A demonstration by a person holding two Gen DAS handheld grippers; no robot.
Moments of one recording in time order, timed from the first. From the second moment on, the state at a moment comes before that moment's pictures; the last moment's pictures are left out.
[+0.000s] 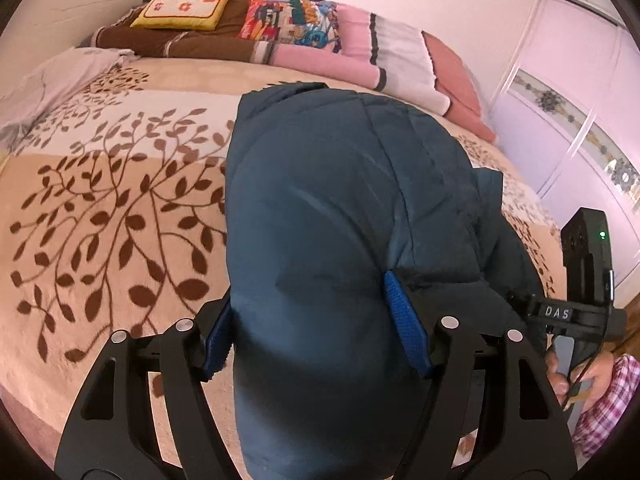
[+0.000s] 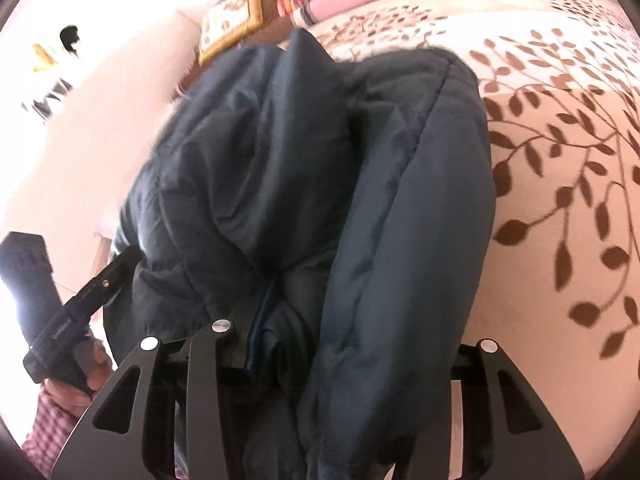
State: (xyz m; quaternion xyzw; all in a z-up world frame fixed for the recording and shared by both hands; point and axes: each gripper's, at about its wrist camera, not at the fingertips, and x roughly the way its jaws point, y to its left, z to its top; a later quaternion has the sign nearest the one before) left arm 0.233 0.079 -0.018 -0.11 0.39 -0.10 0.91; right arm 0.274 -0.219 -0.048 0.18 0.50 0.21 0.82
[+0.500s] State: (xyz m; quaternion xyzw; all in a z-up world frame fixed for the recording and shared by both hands) left arm 0.177 0.086 0.022 -0.11 0.36 -0.06 0.92; right arm 0.242 -0.265 -0.014 0.20 0.48 0.16 0.84
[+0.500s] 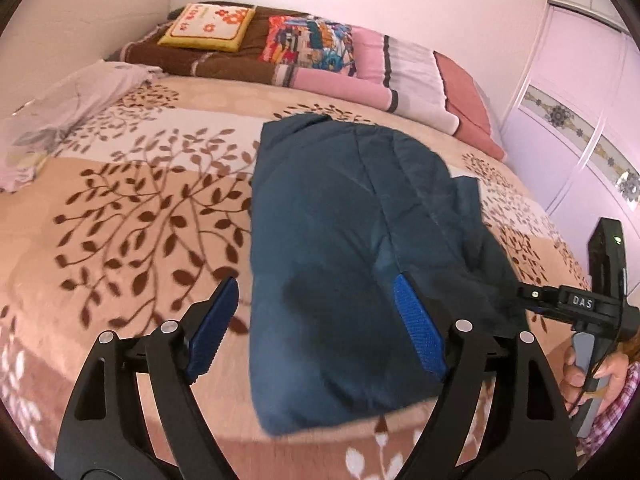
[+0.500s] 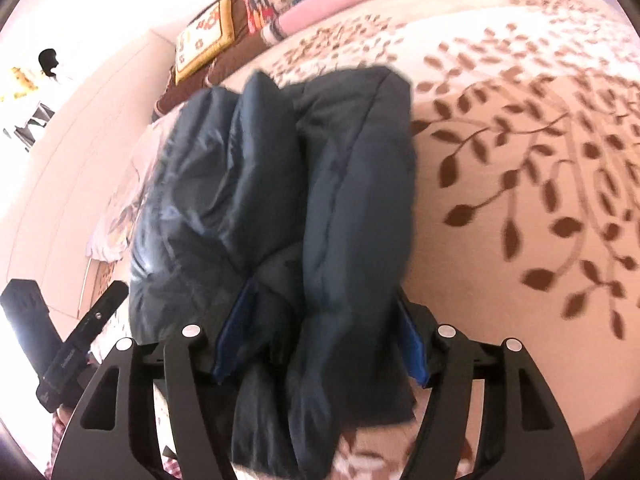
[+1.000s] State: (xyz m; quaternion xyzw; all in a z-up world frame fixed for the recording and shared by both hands) left arm 0.050 0.065 0.027 -0.09 0.41 -0.01 0.91; right arm 0.094 -0.216 0.006 0.08 0.46 0.13 0.87
